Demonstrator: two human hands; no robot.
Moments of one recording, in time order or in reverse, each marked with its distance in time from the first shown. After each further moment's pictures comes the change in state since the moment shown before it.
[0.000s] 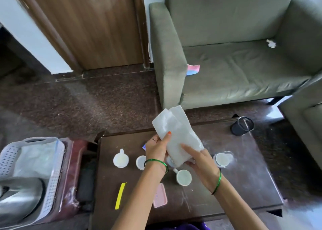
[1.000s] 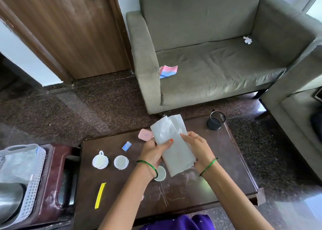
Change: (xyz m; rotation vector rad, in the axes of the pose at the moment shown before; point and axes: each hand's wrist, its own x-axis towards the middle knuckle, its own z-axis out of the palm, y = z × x) left_hand -0.065 -0.060 0.095 0.169 -0.243 0.018; right_hand -0.032 -0.055 -0.118 0.025 0.170 0.057
